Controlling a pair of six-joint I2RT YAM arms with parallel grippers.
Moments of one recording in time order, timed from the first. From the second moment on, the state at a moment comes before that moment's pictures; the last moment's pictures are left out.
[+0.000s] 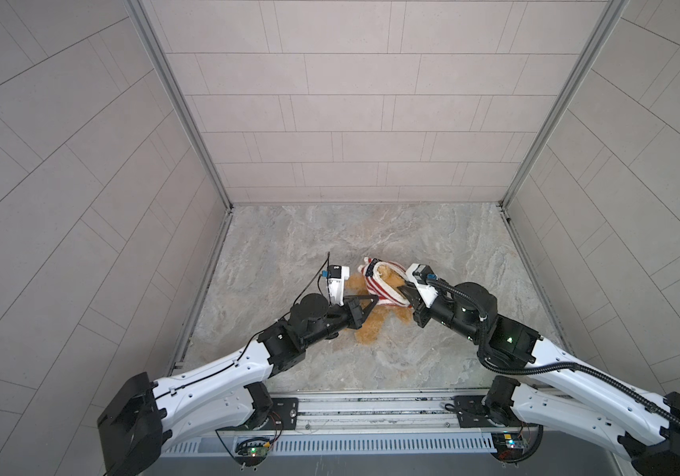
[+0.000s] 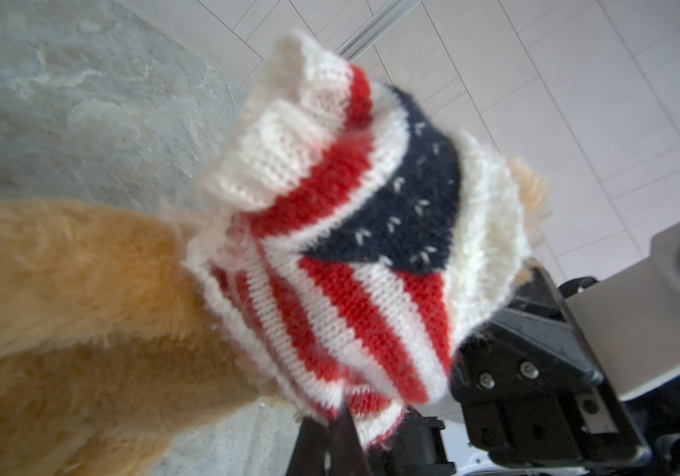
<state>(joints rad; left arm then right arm) -0.92 0.98 0.52 0.28 0.09 -0.93 0.85 0.83 0.70 -0.11 0.09 -0.06</state>
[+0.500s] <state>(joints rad) -0.92 0.97 0.41 0.25 0.09 -0.90 0.85 0.82 0.70 -0.15 0.15 -0.04</state>
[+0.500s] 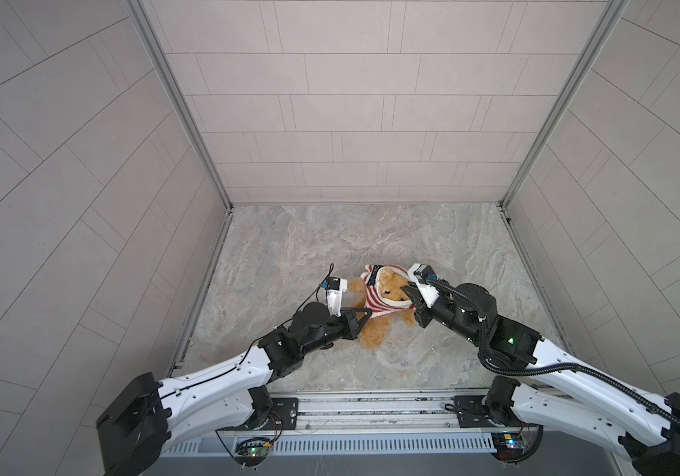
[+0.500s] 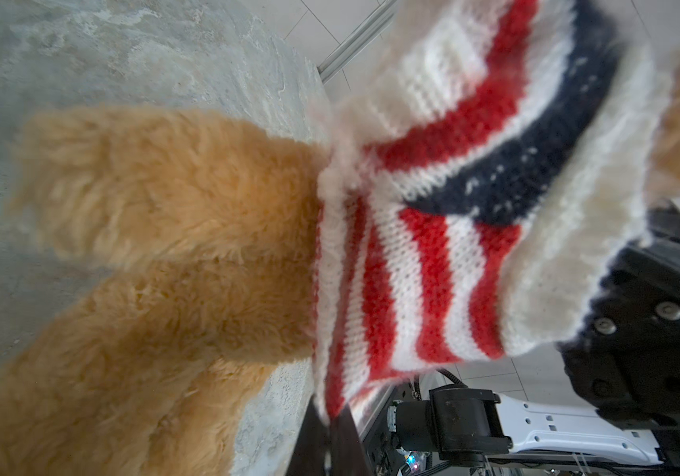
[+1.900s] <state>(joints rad) -0.79 0.82 0.60 -0.07 0.28 -0.61 0.85 0.78 0.70 -0.28 -0.13 -0.22</state>
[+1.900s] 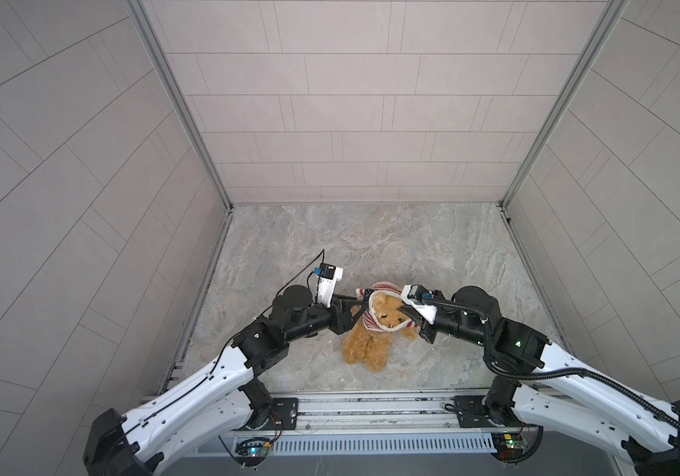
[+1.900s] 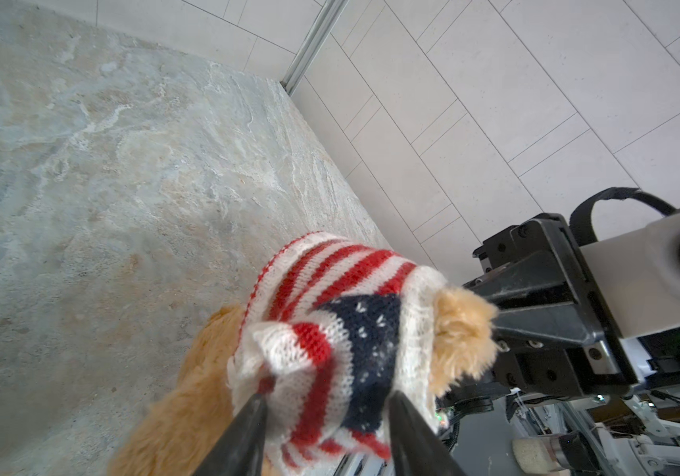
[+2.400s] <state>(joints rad) -0.79 0.79 0.60 -0.04 0.28 -0.62 0.85 0.75 0.70 -0.28 -0.16 -0.24</state>
